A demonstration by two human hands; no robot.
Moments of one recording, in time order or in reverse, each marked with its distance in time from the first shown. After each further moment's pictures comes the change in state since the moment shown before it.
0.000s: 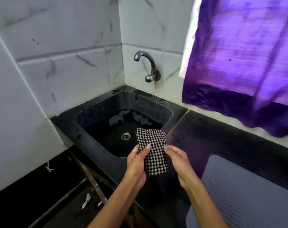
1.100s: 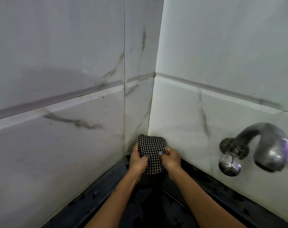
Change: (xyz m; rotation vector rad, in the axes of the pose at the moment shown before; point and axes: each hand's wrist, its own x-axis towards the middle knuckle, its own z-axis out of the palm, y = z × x) left_hand 0.610 0.193 -0.077 0.536 0.081 0.211; right_hand 0.603 -0.056 0.261 -0.448 0.240 -0.074
